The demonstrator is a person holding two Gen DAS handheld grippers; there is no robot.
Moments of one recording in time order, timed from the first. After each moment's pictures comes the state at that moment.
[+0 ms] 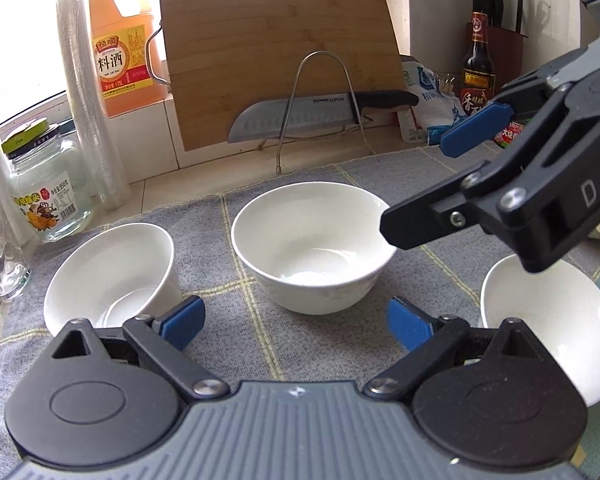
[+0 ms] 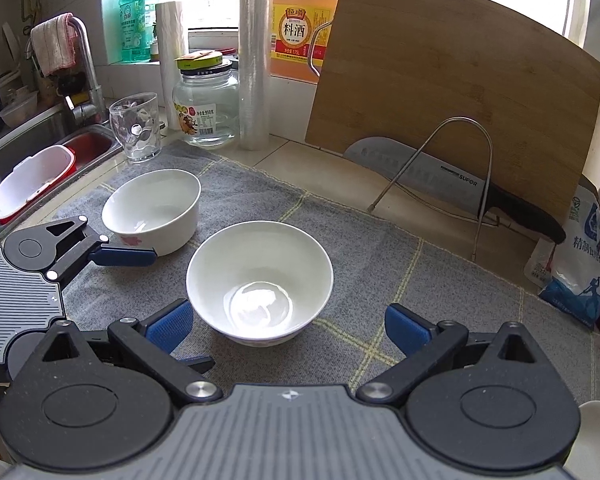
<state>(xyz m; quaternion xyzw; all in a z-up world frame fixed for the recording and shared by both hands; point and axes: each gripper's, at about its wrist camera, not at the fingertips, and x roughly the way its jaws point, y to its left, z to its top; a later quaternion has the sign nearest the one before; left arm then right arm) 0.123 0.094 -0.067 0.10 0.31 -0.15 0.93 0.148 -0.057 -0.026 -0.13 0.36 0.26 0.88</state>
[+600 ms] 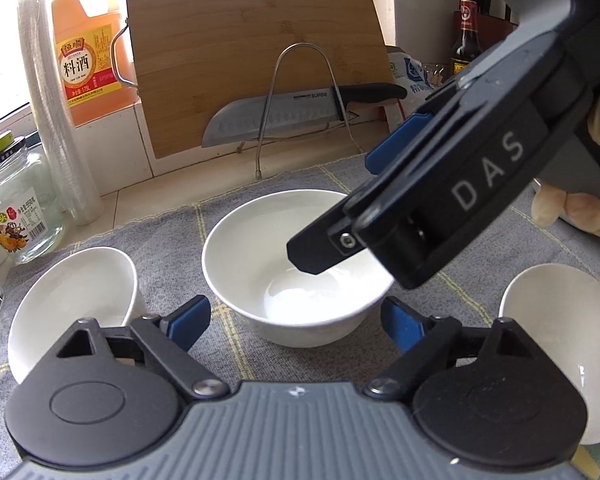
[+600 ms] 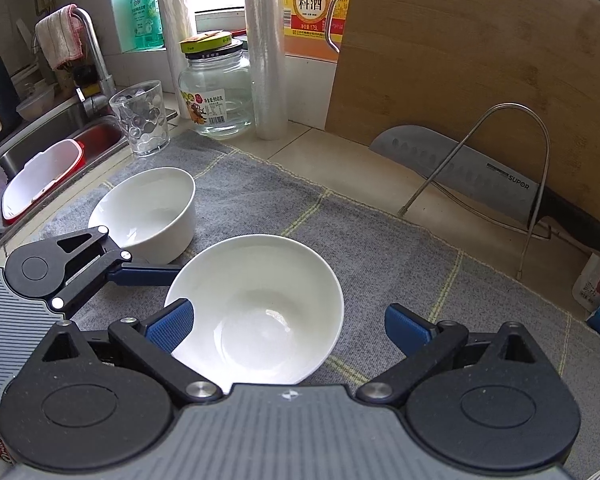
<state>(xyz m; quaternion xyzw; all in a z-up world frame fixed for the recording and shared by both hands) 0.149 0.084 -0.073 0.12 0.31 -0.18 0.93 0.207 -0.044 -0.046 -0.12 0.40 0.31 0.86</state>
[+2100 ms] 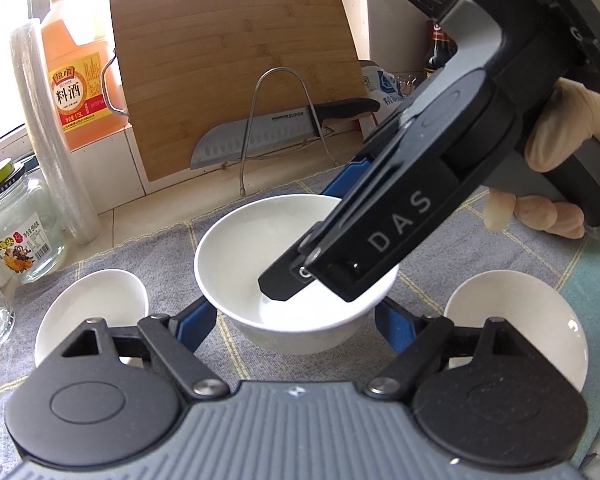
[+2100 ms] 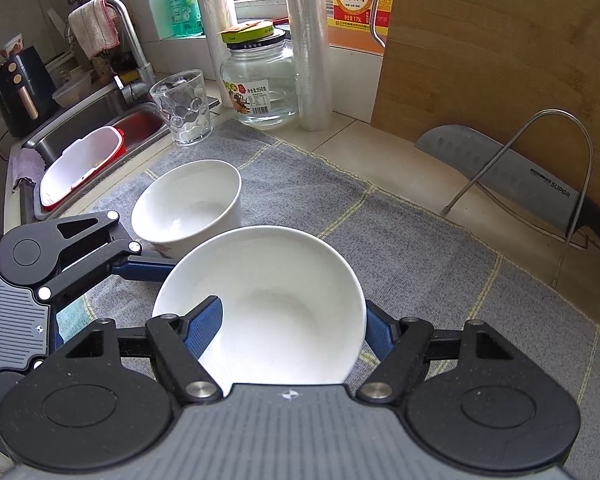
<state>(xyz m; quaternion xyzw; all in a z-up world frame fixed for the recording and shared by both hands) 0.125 0.080 -0.038 0.13 0.31 -0.20 0.92 0.202 -0.038 -0.033 -0.12 0.42 0.37 0.82</state>
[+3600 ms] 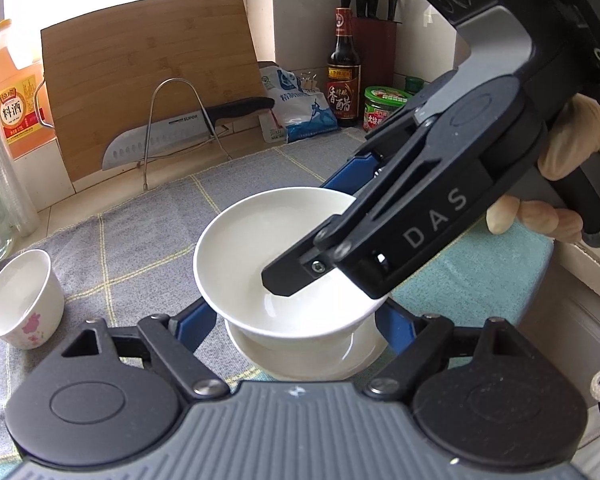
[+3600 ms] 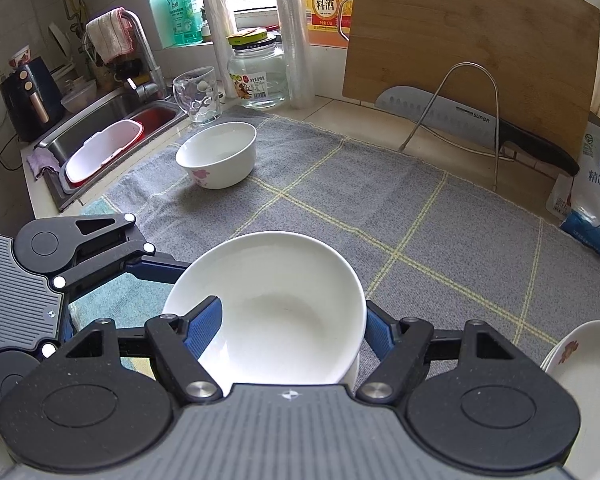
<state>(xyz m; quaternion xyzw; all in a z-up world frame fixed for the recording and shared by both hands) 0.040 0.015 -0.023 0.12 0.33 -0.26 0.90 0.093 -0.125 -0.014 -0.09 0.42 0.34 0.84</state>
